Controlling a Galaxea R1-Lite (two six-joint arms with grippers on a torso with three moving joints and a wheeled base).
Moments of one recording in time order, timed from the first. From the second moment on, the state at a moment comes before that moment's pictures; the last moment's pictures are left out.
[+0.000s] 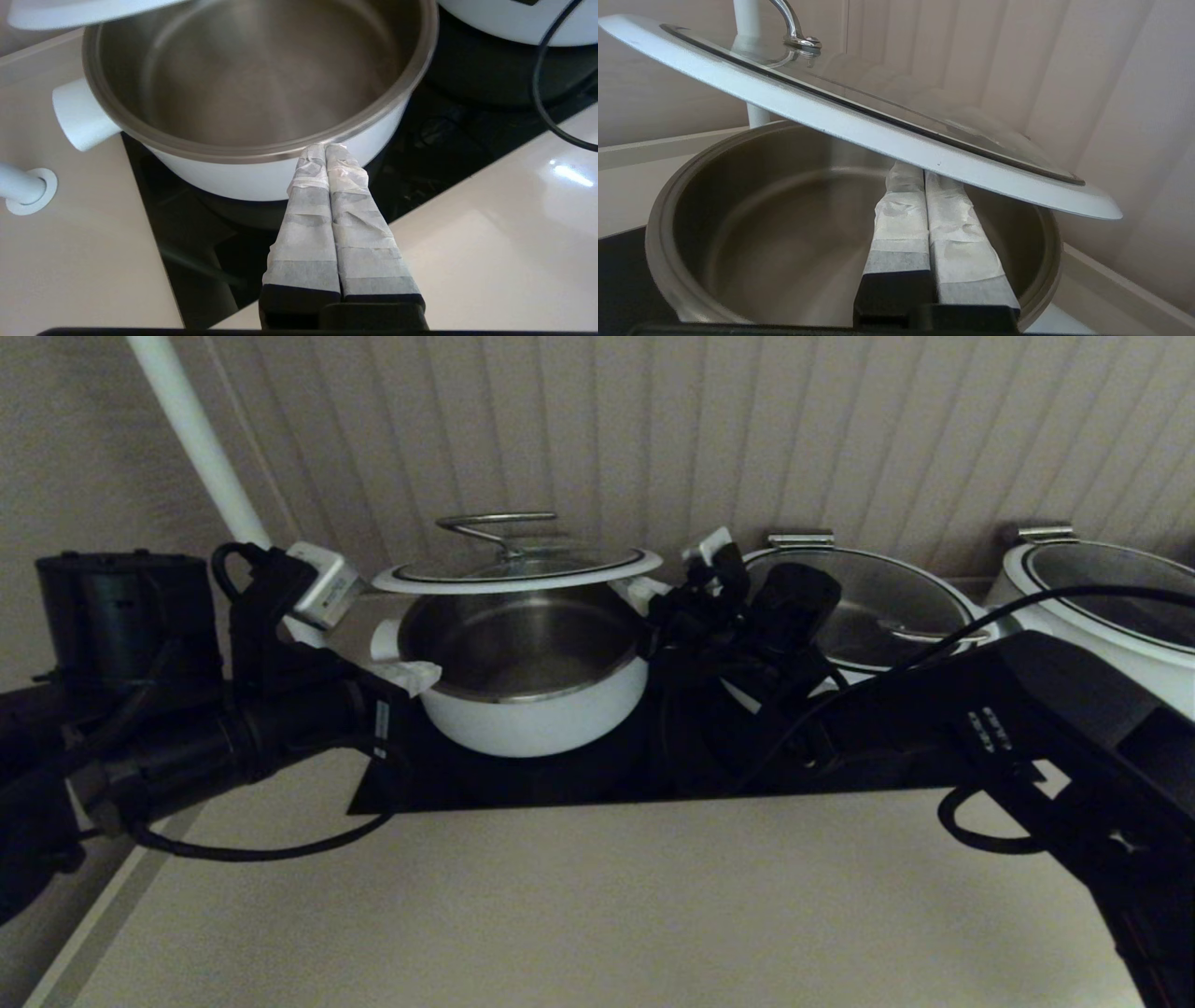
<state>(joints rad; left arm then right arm) -0.35 1.48 -0.76 -0.46 -0.08 0.12 0.50 2.36 -1.60 -1.16 0.38 -0.12</state>
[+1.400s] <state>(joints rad) -0.35 1.66 -0.93 -0.59 0.01 0.12 0.51 2.36 -1.57 -1.17 0.38 -0.13</state>
